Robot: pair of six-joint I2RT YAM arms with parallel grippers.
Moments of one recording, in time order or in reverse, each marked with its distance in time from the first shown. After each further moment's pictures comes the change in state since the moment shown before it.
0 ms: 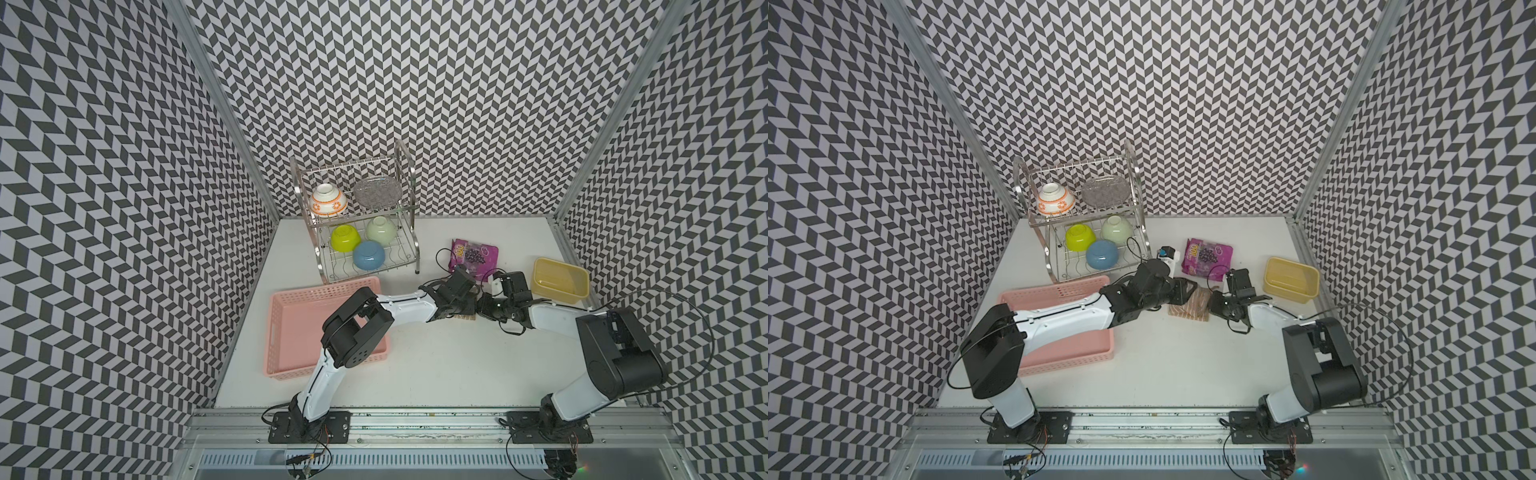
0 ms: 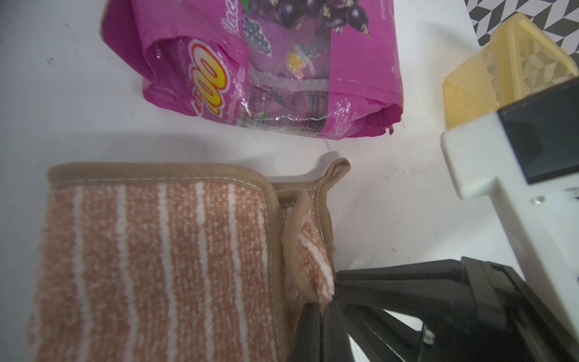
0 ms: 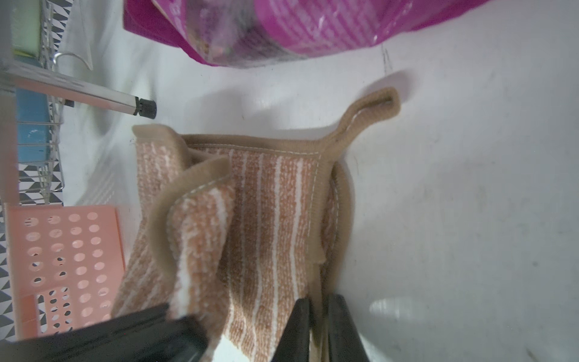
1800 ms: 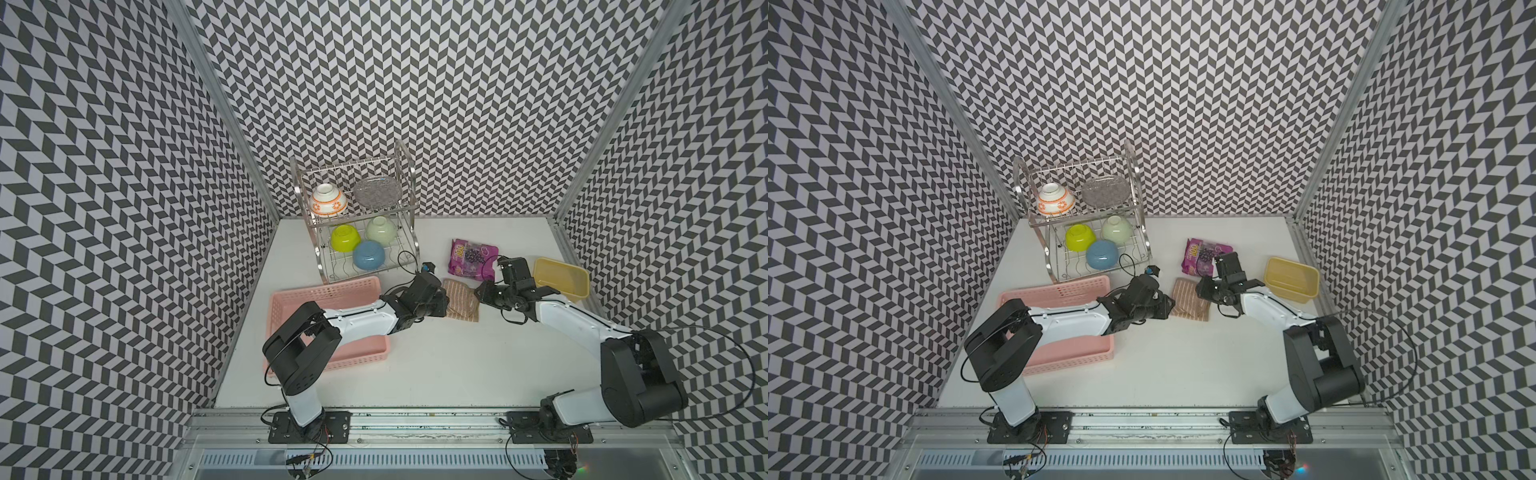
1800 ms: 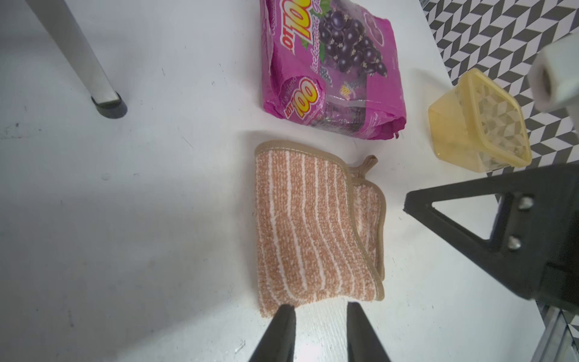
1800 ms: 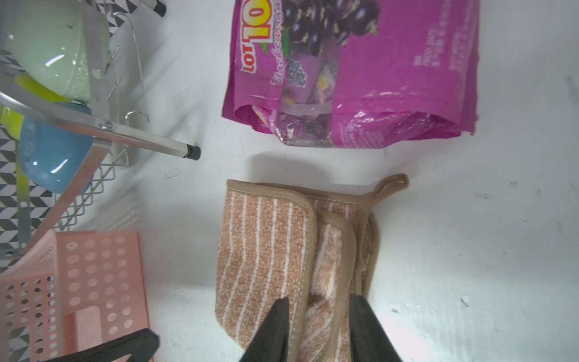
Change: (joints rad) left arm 0.068 -0.353 -0.432 0.178 0.001 0.014; right arm 0.064 -0.144 0.161 -0.242 0.163 0.010
